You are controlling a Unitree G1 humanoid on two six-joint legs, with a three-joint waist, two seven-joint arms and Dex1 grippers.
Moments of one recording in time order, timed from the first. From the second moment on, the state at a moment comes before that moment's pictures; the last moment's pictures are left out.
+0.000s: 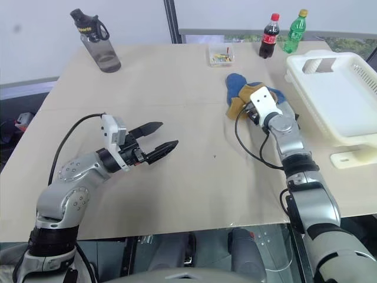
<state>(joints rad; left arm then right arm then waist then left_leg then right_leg) -0.19 0.54 0.12 -0.35 -0.57 0.47 -0.76 -0.85 -0.36 0.08 0.75 -0.10 0.12 0.36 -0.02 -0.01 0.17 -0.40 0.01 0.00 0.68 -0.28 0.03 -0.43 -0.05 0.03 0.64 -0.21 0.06</state>
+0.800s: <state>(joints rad) -0.16 0.54 0.12 -0.34 -0.55 0.41 -0.76 -0.91 -0.33 0.10 0.85 -0.15 0.03 0.31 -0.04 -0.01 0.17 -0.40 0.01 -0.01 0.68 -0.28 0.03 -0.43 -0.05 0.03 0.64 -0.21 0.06</state>
